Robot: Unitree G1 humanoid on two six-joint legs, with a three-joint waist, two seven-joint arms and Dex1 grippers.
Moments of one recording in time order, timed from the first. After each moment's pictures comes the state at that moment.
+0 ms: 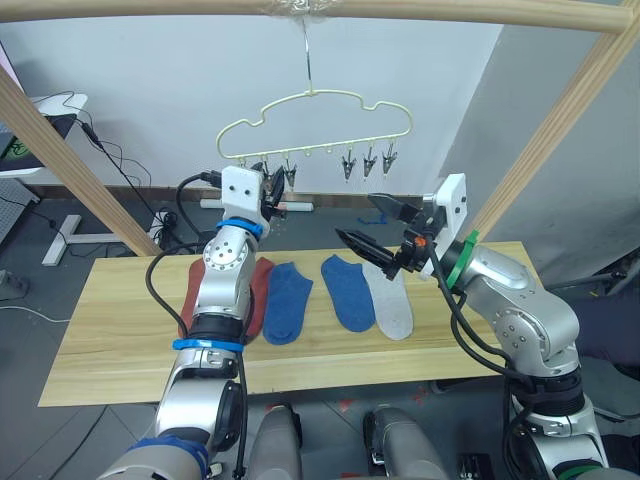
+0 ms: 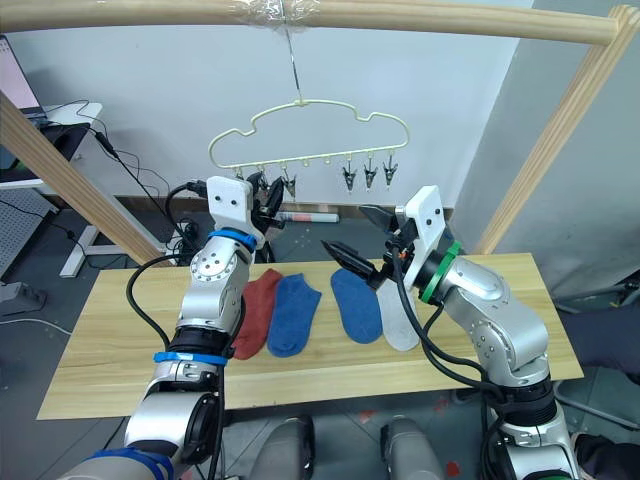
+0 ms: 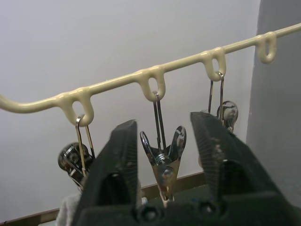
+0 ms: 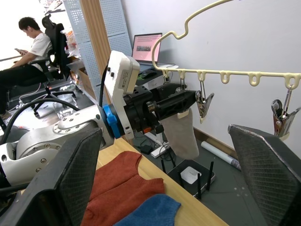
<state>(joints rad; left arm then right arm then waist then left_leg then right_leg) -0.70 0.21 0.12 0.49 -0.14 -0.12 -0.23 -0.46 -0.30 0.06 -0.44 0.54 0.66 0.54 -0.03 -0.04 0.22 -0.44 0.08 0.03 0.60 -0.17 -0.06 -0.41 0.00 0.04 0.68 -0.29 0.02</state>
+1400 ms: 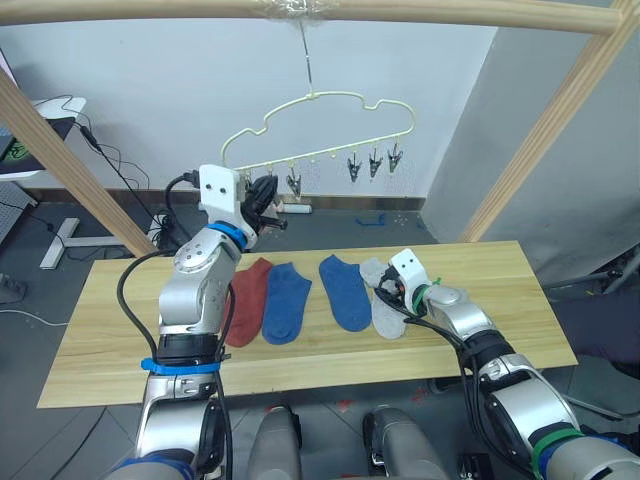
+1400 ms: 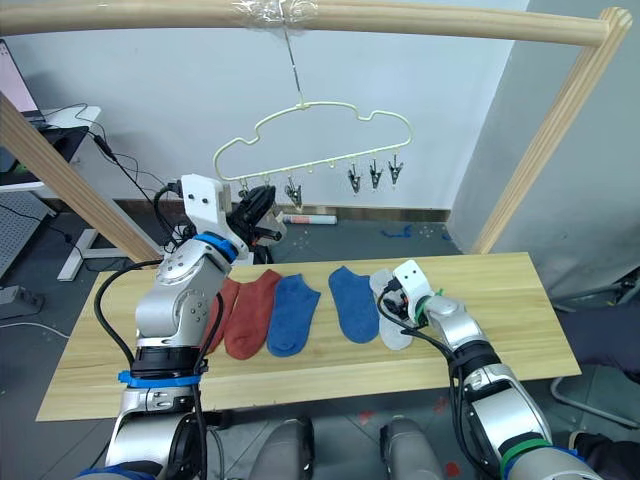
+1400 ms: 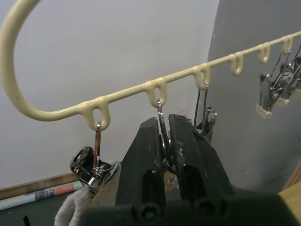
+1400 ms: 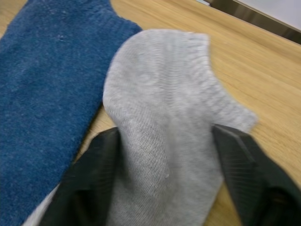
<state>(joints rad) -0.57 0.28 0.17 0.08 -0.35 0.37 -0.35 -0.65 -0.22 0.21 0.83 0.01 0.23 0.47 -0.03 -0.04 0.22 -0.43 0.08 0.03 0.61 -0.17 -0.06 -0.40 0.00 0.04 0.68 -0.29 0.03</state>
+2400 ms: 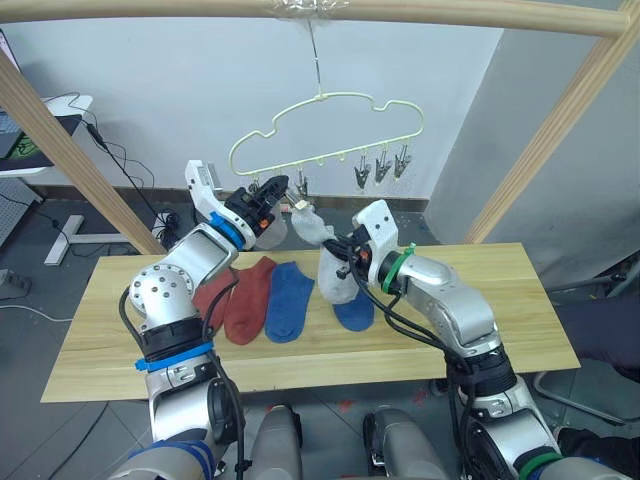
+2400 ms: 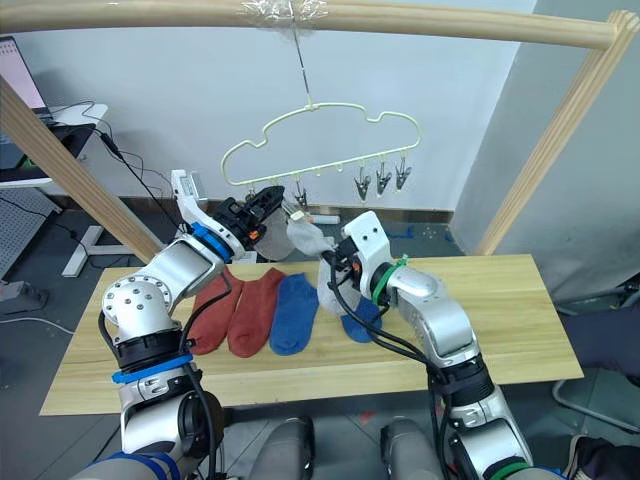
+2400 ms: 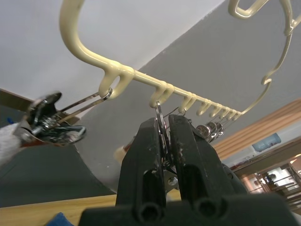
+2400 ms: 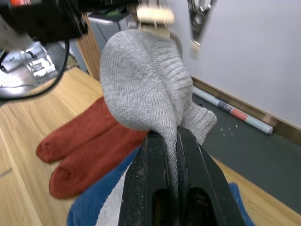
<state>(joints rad) -0.66 0.18 0.49 0.05 -1.06 0.97 -0.08 -0.55 -0.09 0.20 -0.11 0.18 0.67 0.50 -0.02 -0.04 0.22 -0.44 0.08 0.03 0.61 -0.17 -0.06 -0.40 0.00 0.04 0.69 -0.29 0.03</state>
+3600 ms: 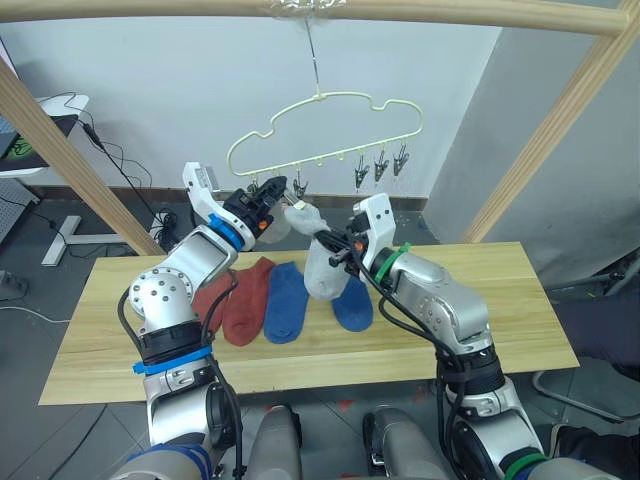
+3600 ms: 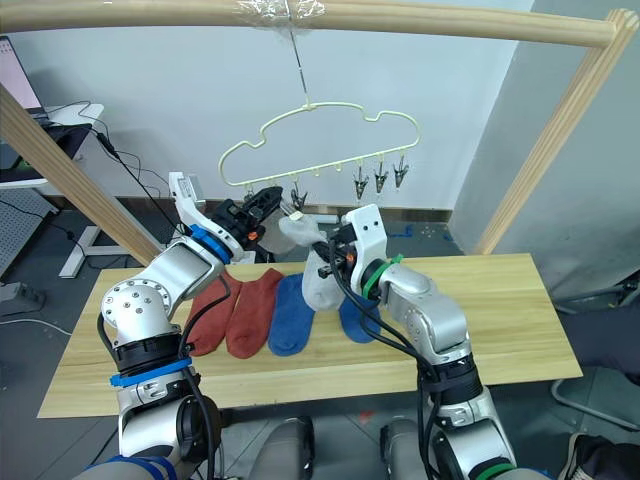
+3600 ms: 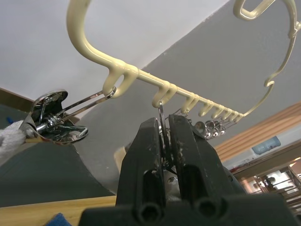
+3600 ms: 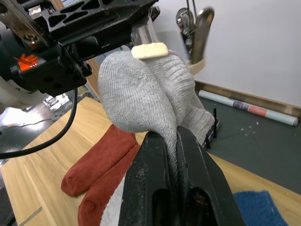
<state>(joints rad) -0.64 0.19 0.48 0.05 -1.10 0.94 -0.06 -0.57 0.02 0.14 -0.10 0.29 0.72 0.40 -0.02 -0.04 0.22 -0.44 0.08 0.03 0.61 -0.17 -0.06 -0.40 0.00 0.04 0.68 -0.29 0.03</state>
